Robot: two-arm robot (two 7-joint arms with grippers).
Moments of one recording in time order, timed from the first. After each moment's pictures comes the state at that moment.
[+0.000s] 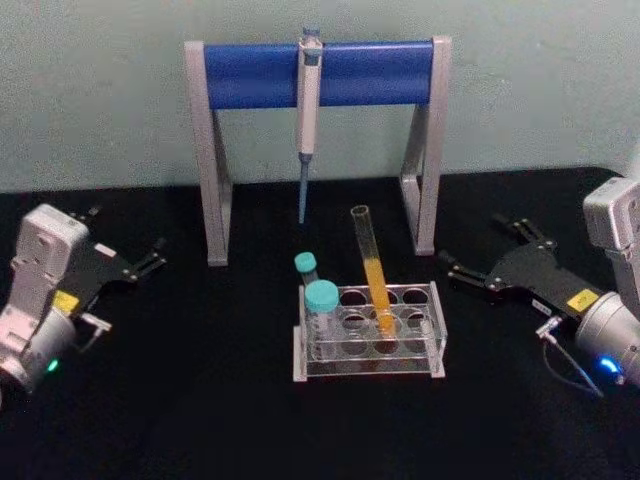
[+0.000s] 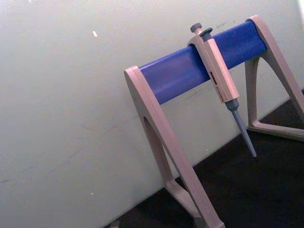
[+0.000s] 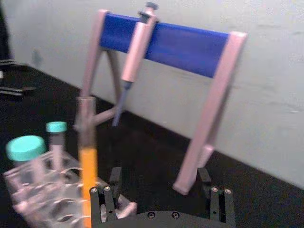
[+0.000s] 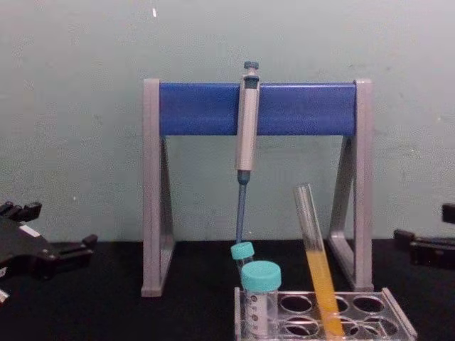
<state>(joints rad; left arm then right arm) -0.20 0.60 0.45 -1.41 -0.25 -0.12 0.03 0.10 0.64 -0.36 -1.63 0.44 0.01 0.27</state>
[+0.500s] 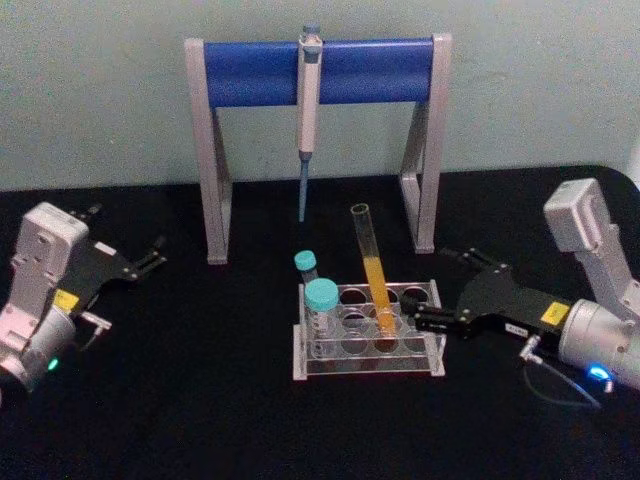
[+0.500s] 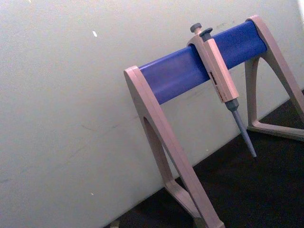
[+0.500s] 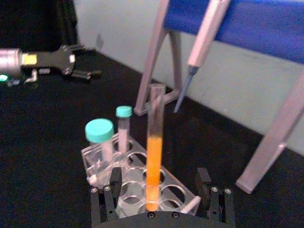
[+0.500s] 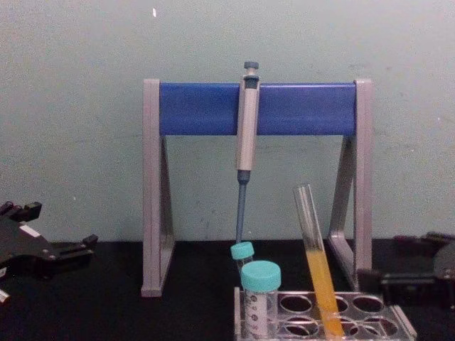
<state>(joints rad) -0.20 0.60 0.45 -1.41 -0.25 -0.12 0.03 0.15 0.66 -0.41 -1.65 0.49 0.15 0.49</state>
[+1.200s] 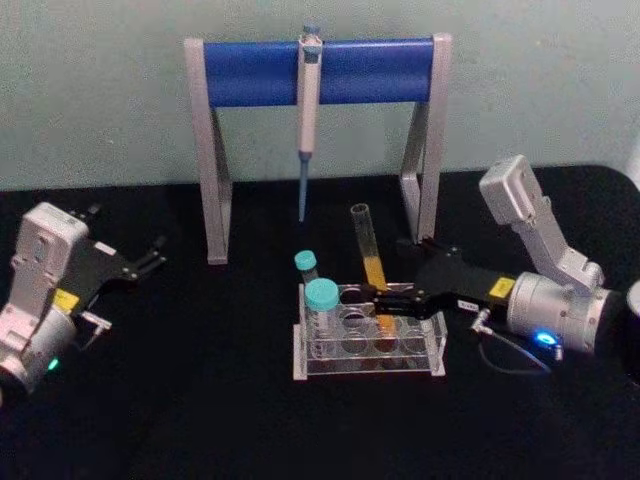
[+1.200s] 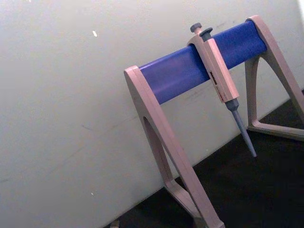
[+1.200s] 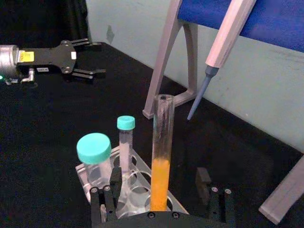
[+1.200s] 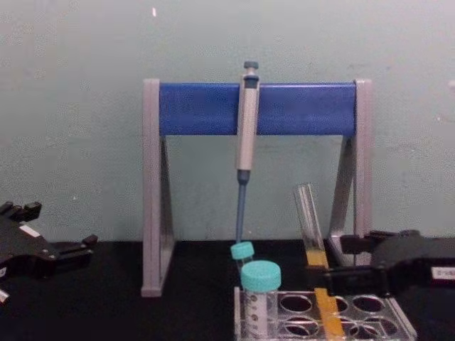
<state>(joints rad) -0.20 0.60 0.45 -1.41 -0.25 -0.12 0.03 0.34 0.56 -0.51 -1.48 0.44 0.20 0.56</state>
